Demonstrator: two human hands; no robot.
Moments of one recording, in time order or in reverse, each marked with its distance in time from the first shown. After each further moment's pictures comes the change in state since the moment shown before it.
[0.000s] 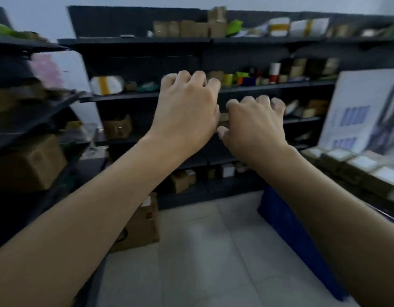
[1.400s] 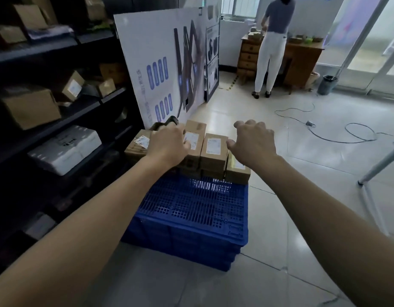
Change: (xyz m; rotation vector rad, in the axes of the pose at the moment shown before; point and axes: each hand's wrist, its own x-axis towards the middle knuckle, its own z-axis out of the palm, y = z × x) left_hand 0.394 0.564 0.516 -0.785 -0.542 0.529; right_hand 0.096 0.688 0.285 -0.384 -0.340 0.960
